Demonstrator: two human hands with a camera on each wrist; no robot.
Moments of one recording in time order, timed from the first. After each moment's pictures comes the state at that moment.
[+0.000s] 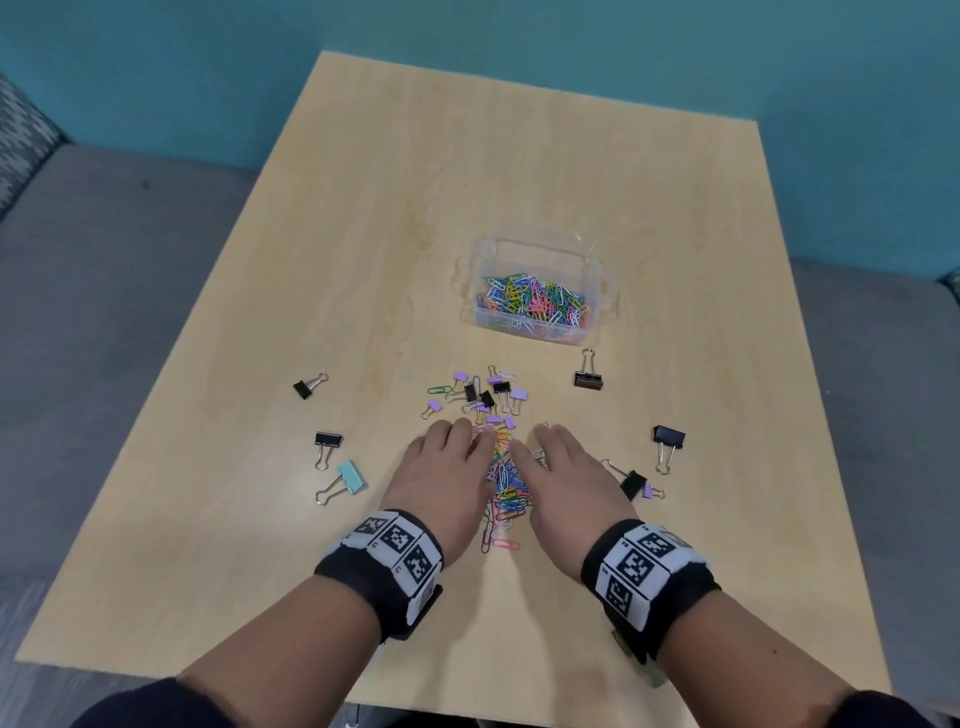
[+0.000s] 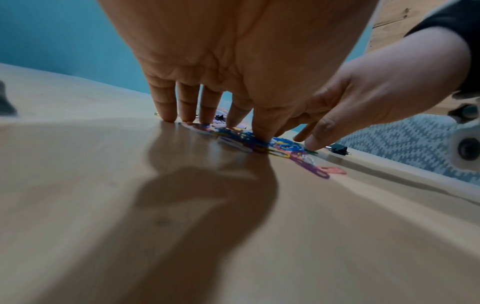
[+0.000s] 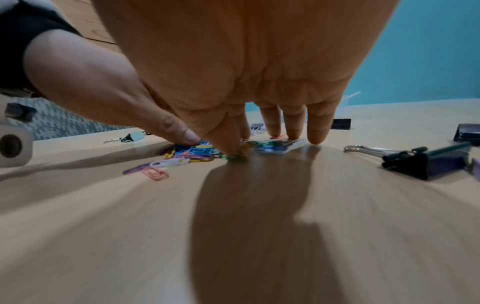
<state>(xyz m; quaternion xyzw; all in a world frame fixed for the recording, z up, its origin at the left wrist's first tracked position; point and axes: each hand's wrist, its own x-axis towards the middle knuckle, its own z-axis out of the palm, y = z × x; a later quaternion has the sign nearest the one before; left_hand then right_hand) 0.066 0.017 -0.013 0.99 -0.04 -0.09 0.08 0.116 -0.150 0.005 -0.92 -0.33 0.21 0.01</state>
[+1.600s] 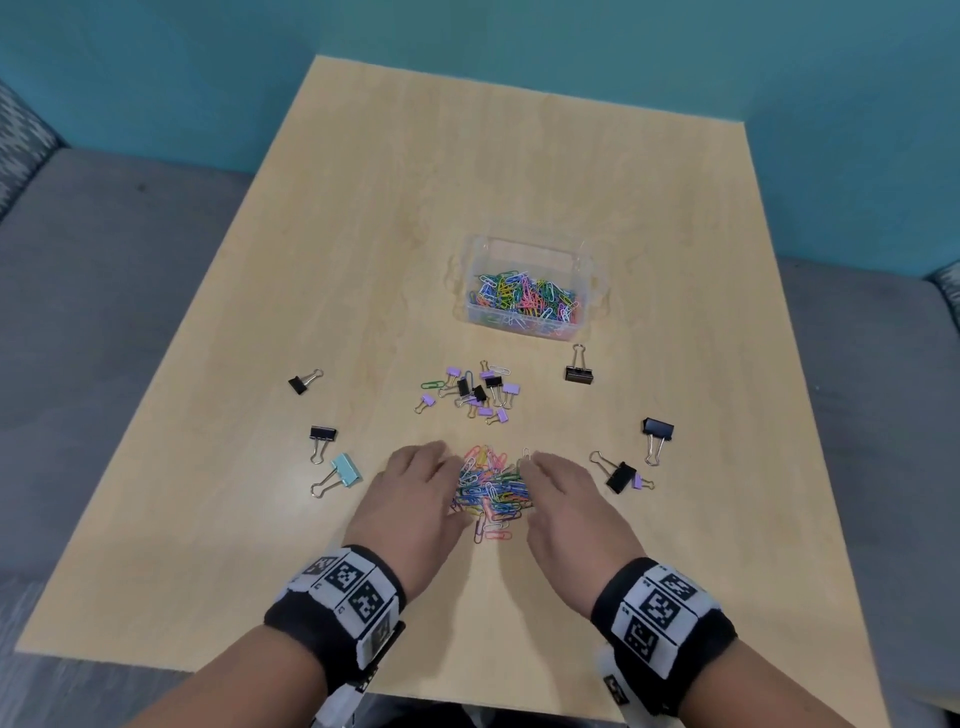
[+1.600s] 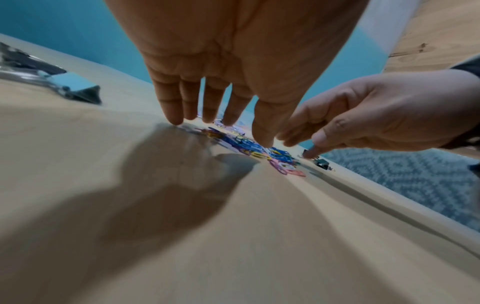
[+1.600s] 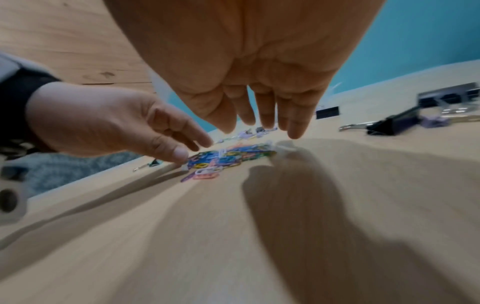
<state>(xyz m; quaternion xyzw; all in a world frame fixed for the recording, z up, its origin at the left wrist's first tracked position) 0.028 0.028 -0.012 0.98 0.00 -0.11 0.18 0.081 -0.173 0.006 -0.92 -0.29 0.18 0.17</state>
